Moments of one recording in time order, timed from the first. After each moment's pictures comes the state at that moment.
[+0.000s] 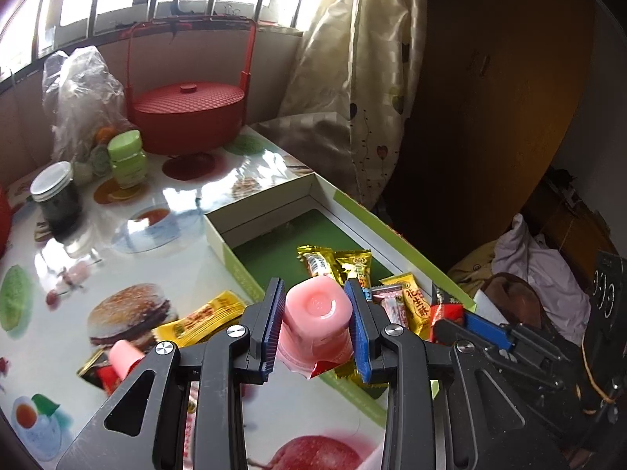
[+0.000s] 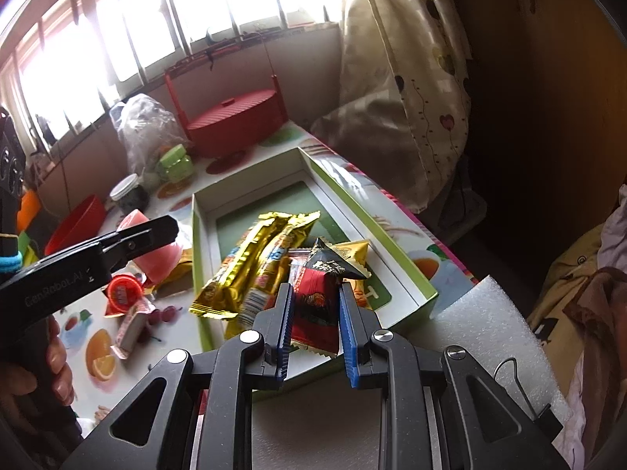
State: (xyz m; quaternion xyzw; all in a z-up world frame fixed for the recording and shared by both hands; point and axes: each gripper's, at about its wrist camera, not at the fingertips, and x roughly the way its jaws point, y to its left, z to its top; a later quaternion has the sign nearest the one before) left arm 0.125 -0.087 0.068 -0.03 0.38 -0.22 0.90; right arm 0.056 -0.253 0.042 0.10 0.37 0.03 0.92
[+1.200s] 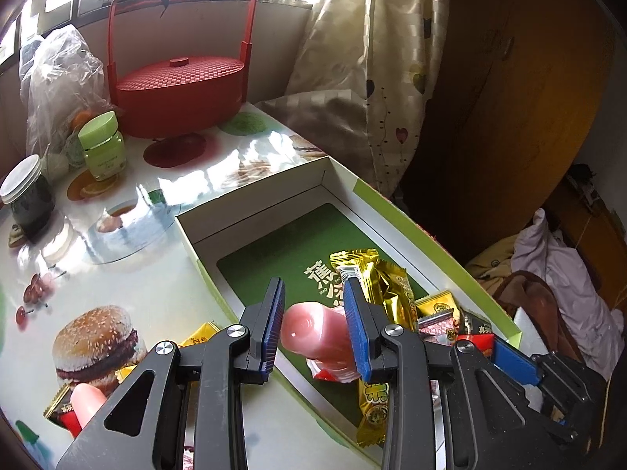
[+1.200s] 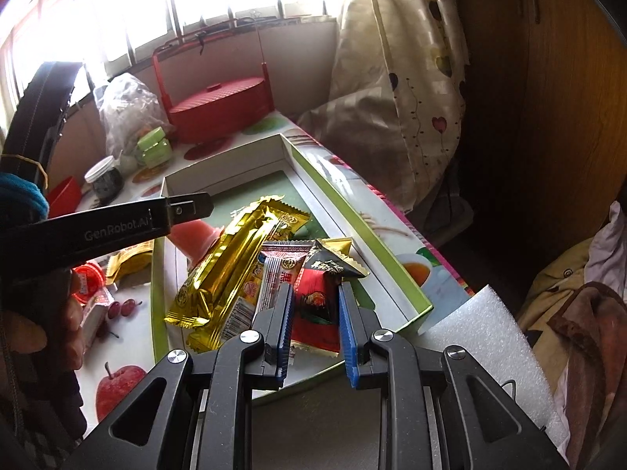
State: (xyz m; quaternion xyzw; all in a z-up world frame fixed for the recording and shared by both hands) left arm 0.172 -0.113 0.034 -0.01 0.41 -0.20 0.89; right arm 0.073 -0.254 0.022 0.05 0.37 0.00 0.93
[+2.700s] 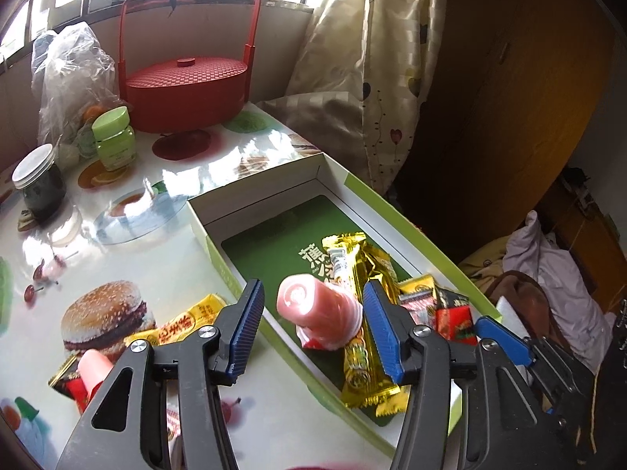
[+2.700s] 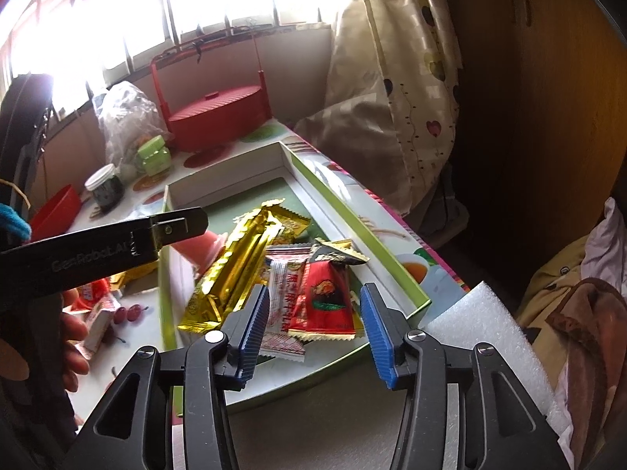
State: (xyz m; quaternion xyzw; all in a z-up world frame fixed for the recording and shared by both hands) left arm 0.146 -0.101 0.045 -0.03 0.41 -0.21 0.89; right arm 0.064 -0.249 0.029 0.06 0.36 0.00 0.93
